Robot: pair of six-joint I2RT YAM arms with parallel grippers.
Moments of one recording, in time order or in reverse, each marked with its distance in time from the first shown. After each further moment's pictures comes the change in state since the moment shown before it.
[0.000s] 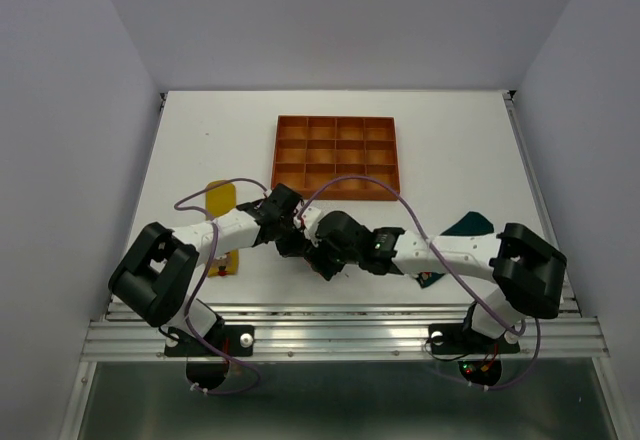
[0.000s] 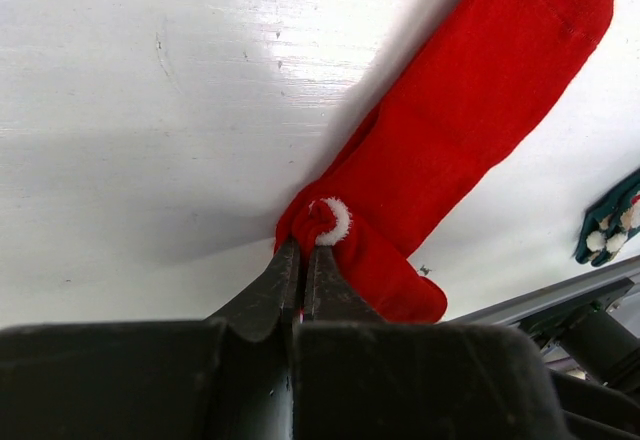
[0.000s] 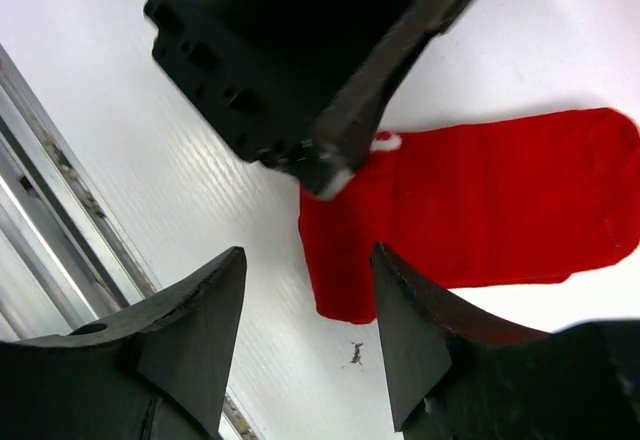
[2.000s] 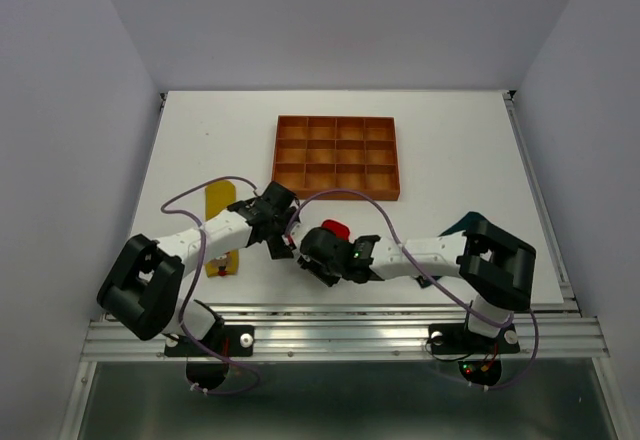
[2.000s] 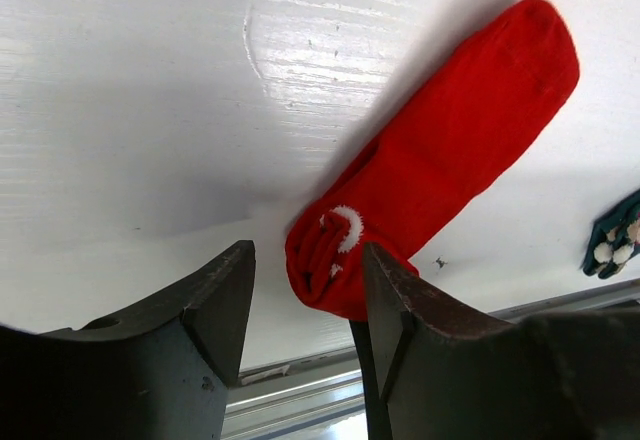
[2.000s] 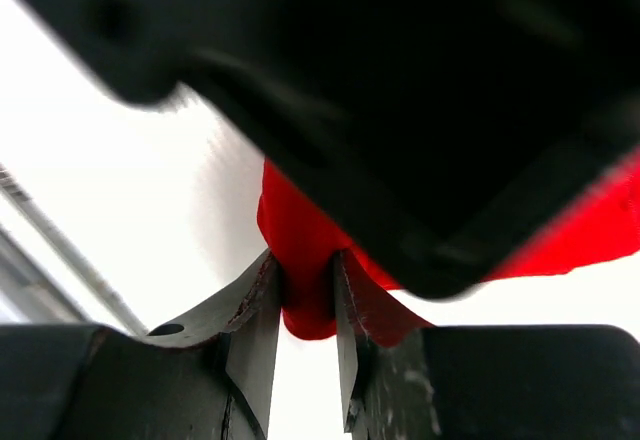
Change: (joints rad) left arm 0.016 -0.082 0.013 -0.111 -0.063 -0.009; right arm 0.109 0.180 0.063 -0.101 0.118 0.000
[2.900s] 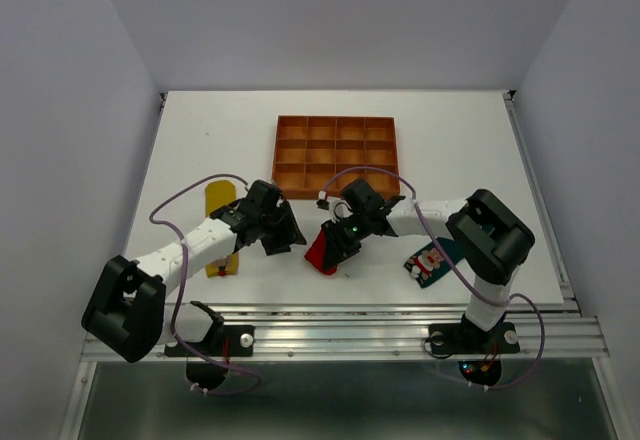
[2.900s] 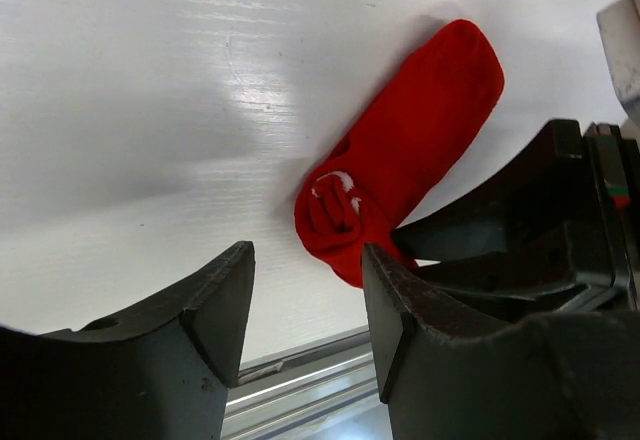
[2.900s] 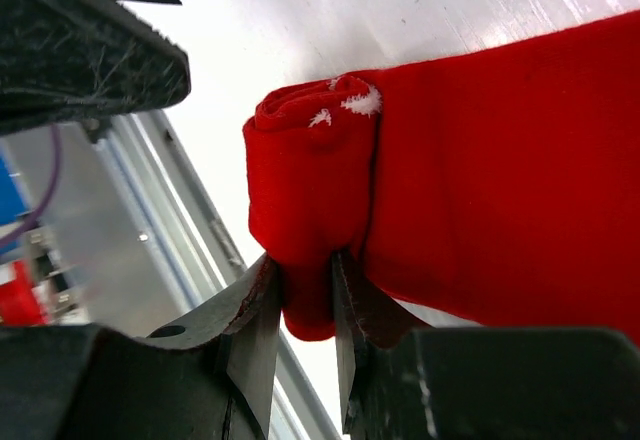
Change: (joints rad) left arm 0.063 -0.134 -0.047 0.033 0.041 0.041; right arm -0.429 0.079 -0.024 0.069 -0.873 0.200
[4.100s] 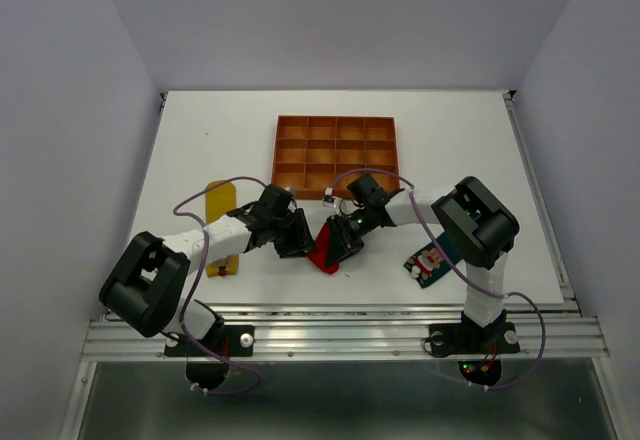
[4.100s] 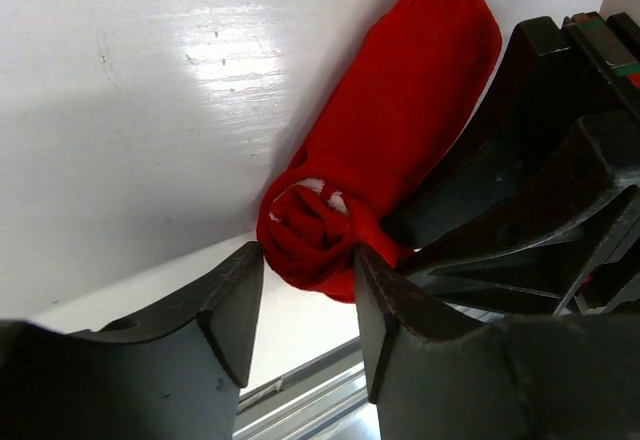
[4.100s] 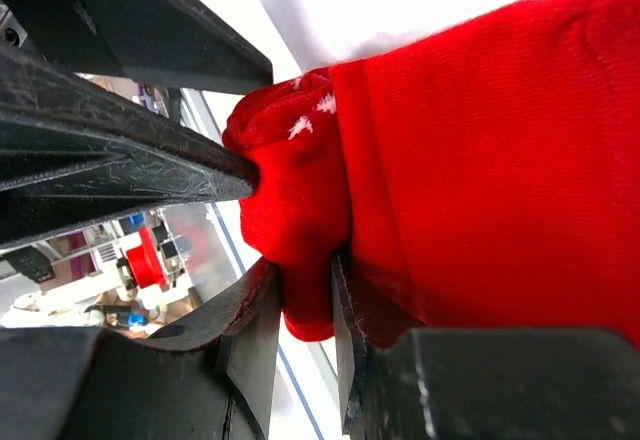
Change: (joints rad) left arm -0.040 0.142 -0.041 0.191 0.128 0.059; right arm -0.111 0.142 0.041 0.009 -0.207 0.067
